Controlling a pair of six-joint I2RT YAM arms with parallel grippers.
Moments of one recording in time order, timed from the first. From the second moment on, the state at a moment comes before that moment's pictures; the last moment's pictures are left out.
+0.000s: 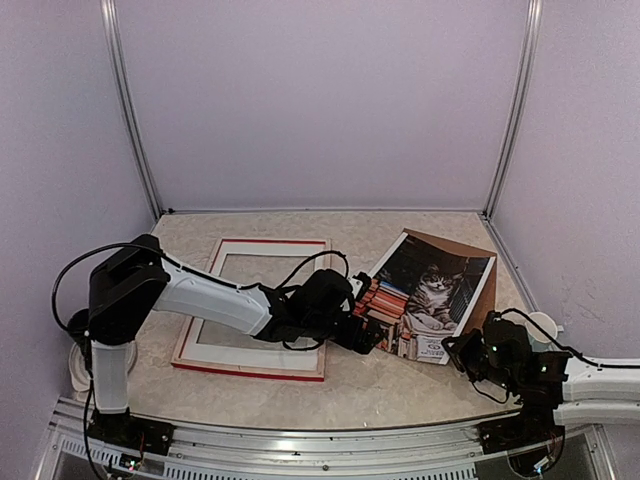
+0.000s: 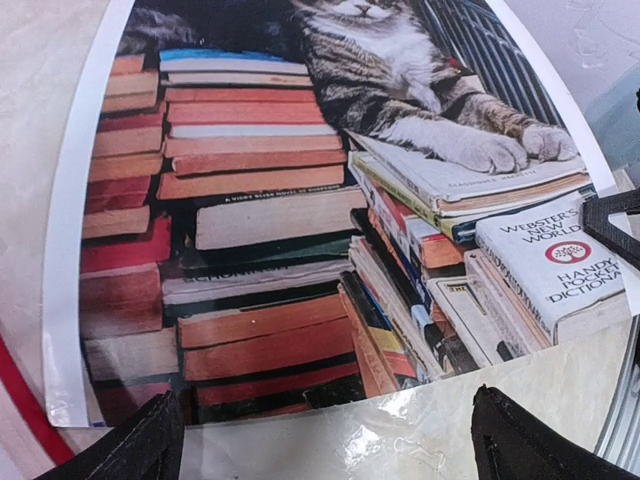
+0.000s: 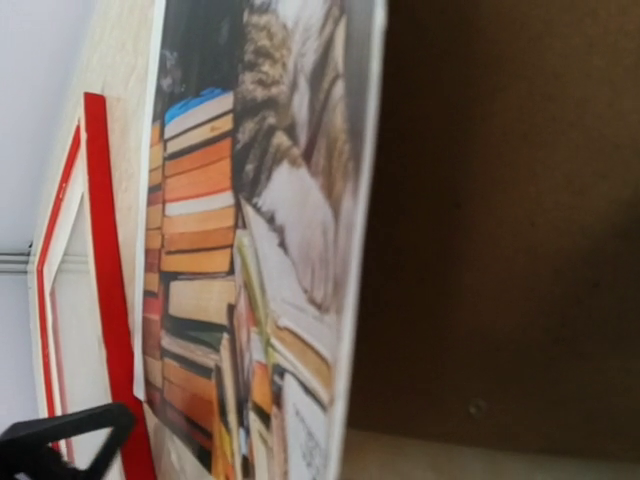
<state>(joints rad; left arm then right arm) -1.09 2.07 1.26 0.12 -0.02 -0.44 0.86 0.68 0.07 0.05 0.36 1.42</state>
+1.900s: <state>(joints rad) -1.38 2.10 1.30 0.39 -0.61 0.29 0.86 0.86 0.55 -0.18 0.23 1.25</state>
